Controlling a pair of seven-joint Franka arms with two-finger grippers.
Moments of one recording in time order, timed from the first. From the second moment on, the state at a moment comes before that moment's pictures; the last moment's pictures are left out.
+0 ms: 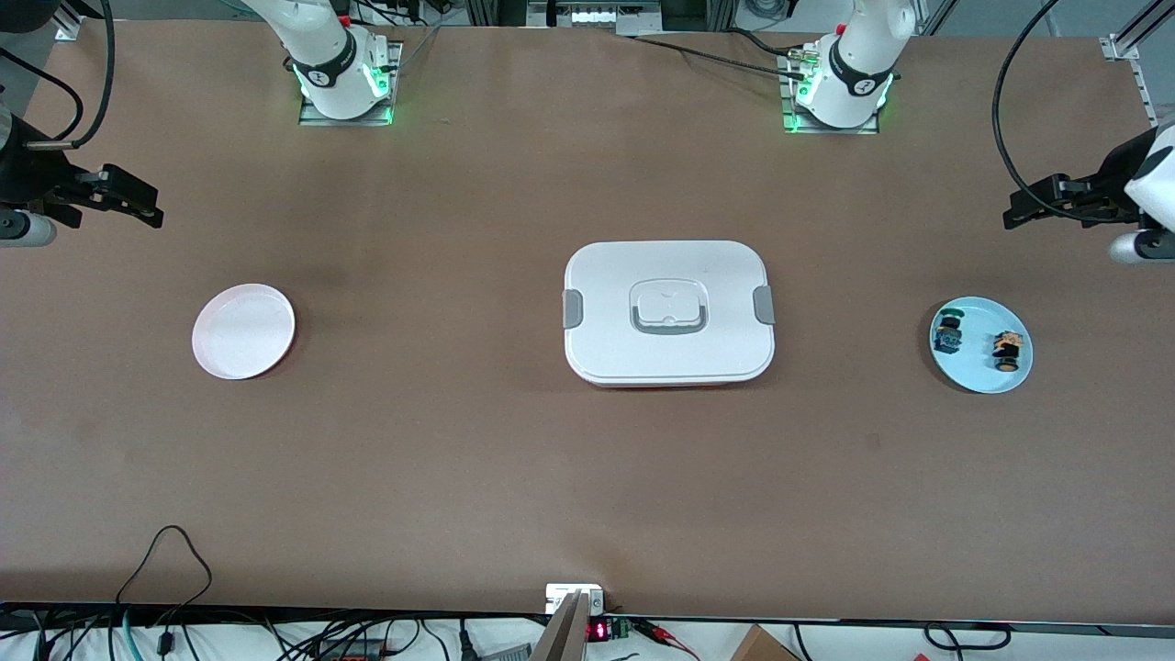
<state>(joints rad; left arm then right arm) 0.12 0.05 -0.07 -1.58 -0.03 1.45 0.13 0.01 0.00 -0.02 -1.62 -0.03 1.57 -0.03</state>
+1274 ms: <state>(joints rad) 0.43 0.27 -0.06 -2.02 0.12 2.21 1.74 0.01 0.01 -0.02 -1.62 -0.03 1.53 -0.03</state>
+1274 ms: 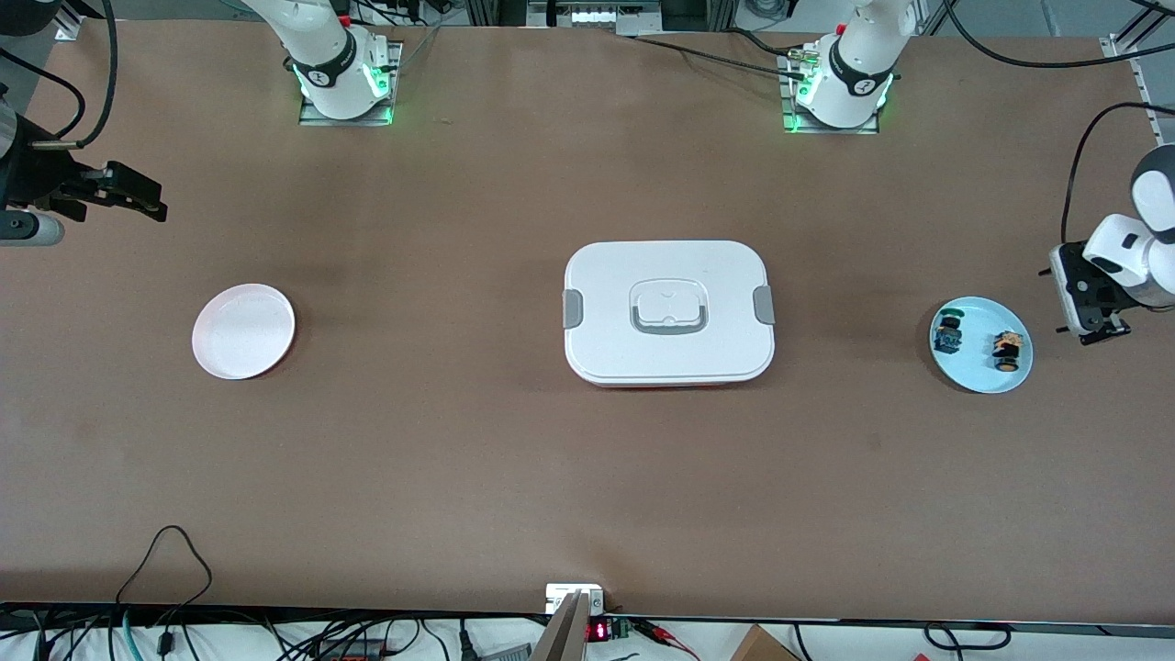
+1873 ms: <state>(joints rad) 0.50 0.45 -0.07 -2.10 0.12 2.56 2.11 0.01 0.02 -0.02 -1.62 -0.03 1.54 -0.03</state>
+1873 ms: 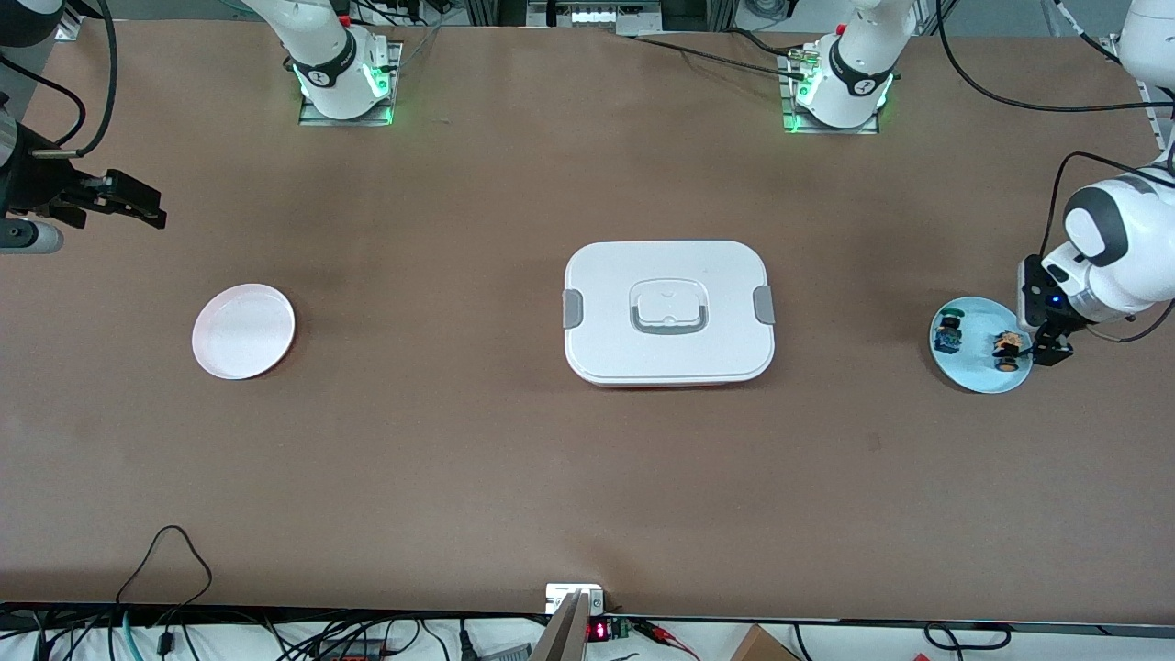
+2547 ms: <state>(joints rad) 0.50 0.48 -0.08 -2.07 0.12 2.57 2.12 0.01 0.02 -0.02 -1.62 -0.03 1.54 -0.08</state>
